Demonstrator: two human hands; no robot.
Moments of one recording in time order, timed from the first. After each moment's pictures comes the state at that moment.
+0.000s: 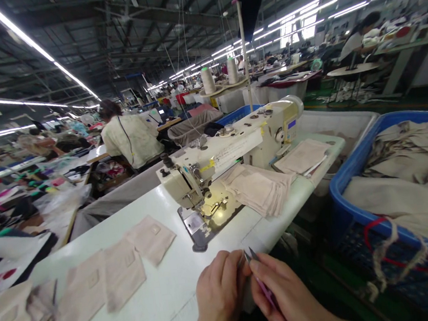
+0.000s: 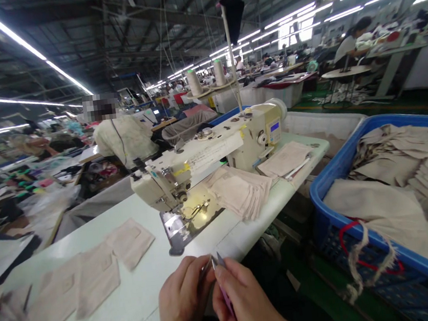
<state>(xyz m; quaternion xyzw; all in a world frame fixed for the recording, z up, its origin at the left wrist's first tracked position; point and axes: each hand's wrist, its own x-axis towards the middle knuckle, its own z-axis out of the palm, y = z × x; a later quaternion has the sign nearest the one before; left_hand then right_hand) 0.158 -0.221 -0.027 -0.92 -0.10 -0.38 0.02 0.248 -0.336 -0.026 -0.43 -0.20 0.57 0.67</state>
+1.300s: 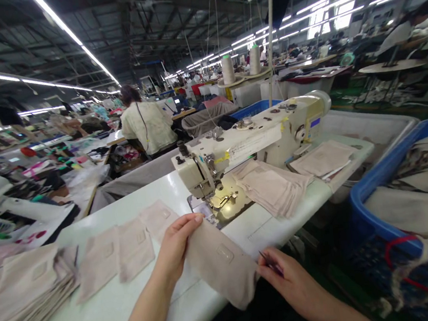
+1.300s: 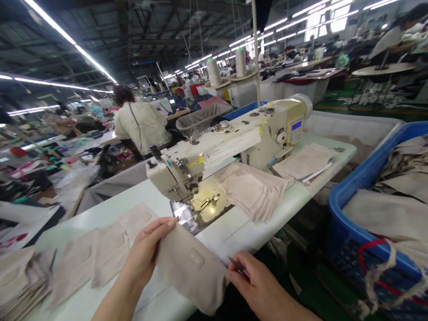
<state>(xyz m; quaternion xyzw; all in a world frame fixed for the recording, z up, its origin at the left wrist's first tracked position) 0.146 -0.138 0.016 -0.64 -0.46 -0.25 -0.56 0.291 -0.341 -0.069 -0.64 -0.45 0.37 0.49</state>
